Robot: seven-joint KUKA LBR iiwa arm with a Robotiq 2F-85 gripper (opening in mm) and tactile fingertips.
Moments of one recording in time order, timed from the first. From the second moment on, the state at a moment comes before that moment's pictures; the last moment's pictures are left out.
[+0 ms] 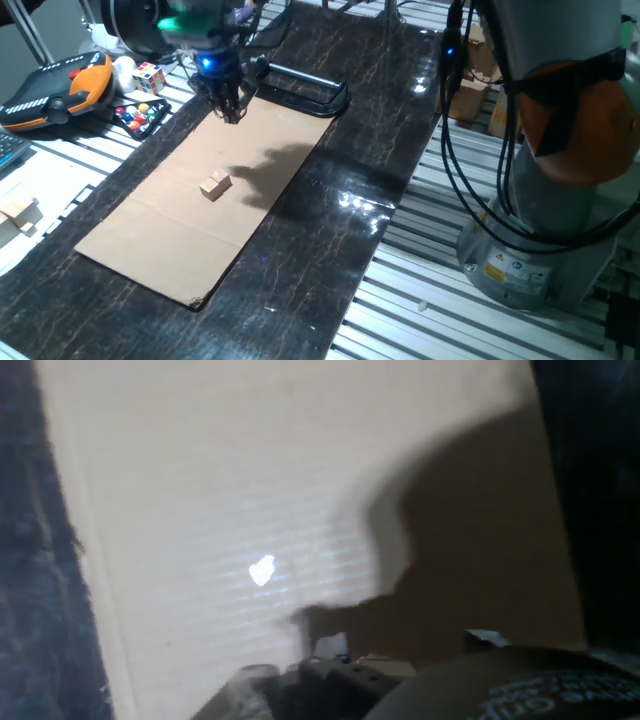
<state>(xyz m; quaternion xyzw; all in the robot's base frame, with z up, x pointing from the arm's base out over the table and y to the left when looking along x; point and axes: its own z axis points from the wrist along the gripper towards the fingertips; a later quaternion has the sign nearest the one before) 0.567 0.034 0.174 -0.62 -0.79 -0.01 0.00</state>
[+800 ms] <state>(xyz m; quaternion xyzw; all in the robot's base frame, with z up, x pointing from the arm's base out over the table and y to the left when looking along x) 0.558 0.032 0.178 -0.50 -0.86 -0.01 0.01</state>
